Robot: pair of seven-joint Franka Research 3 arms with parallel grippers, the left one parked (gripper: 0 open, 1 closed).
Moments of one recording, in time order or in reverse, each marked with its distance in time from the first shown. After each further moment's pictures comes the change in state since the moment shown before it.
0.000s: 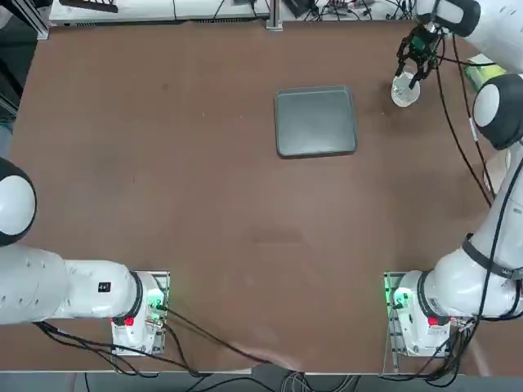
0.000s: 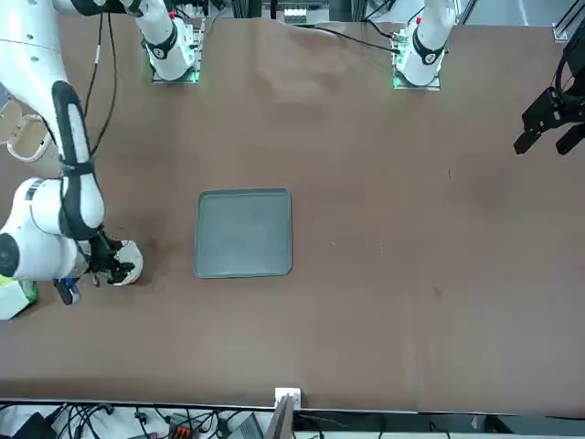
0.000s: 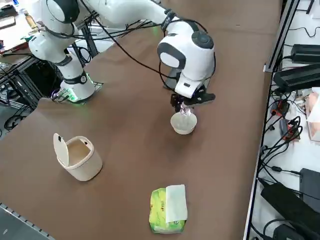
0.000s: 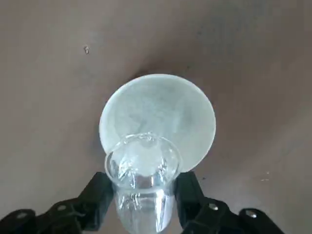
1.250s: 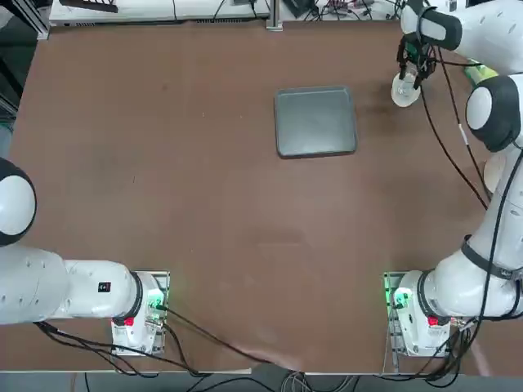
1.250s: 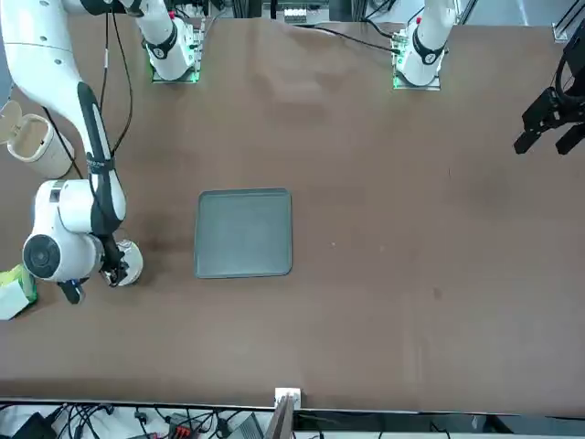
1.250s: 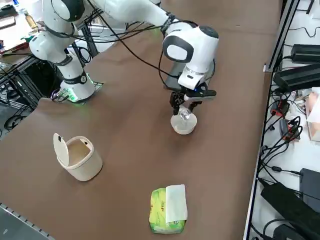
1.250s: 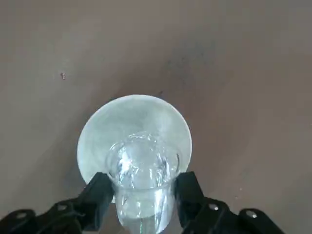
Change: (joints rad) arm 0.071 0.001 0.001 -0.013 -0.256 0.014 0.186
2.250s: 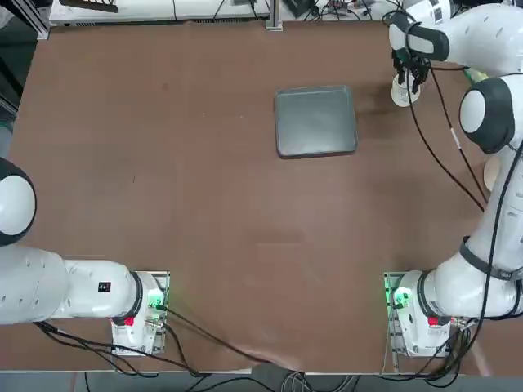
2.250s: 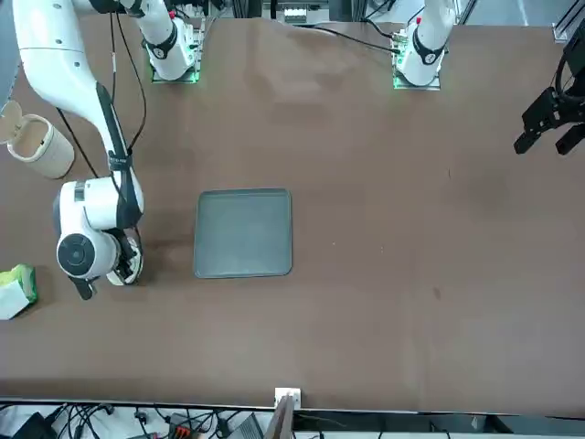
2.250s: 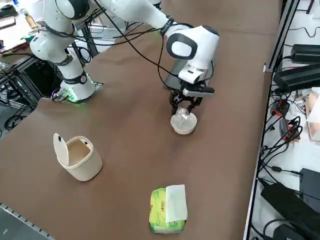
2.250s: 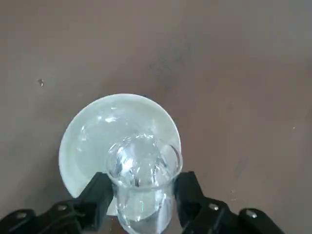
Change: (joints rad) arm 0.057 0.001 0.000 -0.045 -0.182 0.001 0.193
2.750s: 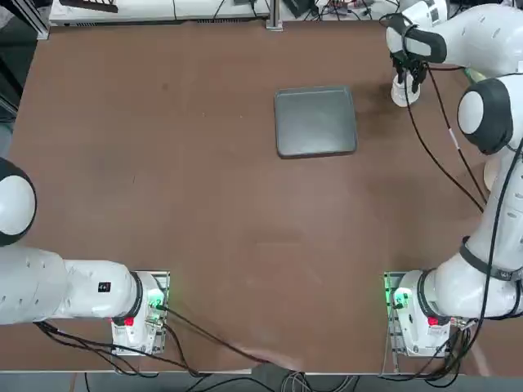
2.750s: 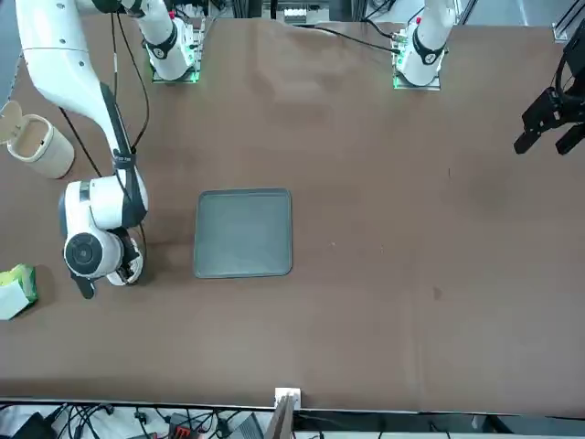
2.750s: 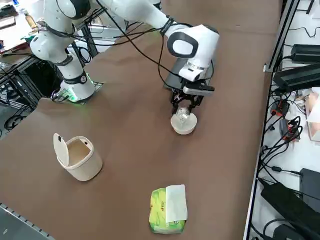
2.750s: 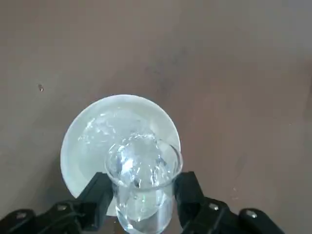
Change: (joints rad) arm 0.016 0.000 0.000 -0.002 -0.034 -0.002 0.066
